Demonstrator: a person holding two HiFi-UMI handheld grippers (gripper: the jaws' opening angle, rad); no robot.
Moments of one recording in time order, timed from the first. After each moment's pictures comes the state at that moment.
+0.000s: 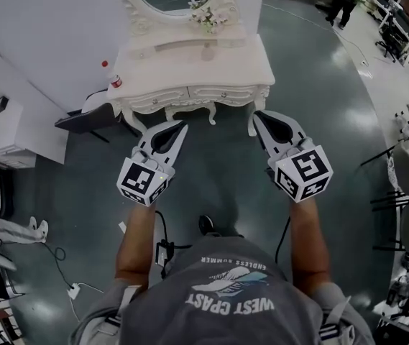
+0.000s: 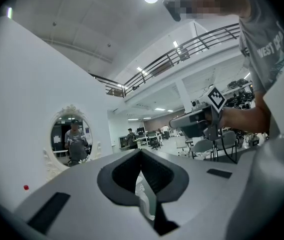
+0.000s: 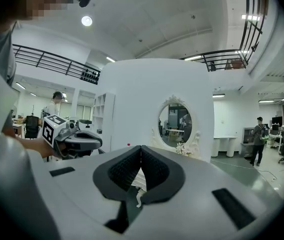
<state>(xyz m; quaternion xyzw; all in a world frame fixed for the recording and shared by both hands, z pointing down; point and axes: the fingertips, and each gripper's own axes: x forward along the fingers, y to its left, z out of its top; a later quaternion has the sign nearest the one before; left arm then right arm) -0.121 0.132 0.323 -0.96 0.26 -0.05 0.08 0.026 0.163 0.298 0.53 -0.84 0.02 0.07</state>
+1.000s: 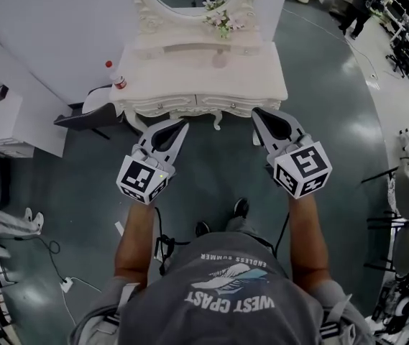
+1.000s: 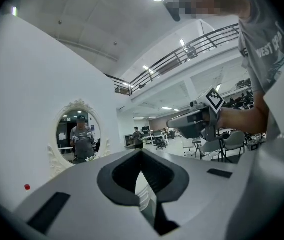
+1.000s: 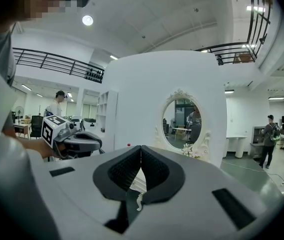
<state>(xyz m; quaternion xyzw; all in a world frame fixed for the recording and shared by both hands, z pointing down) -0.128 0.058 0.331 -0.95 0.29 -0.05 0.07 0.015 0.072 0.302 0.50 -0.86 0.03 0.08</state>
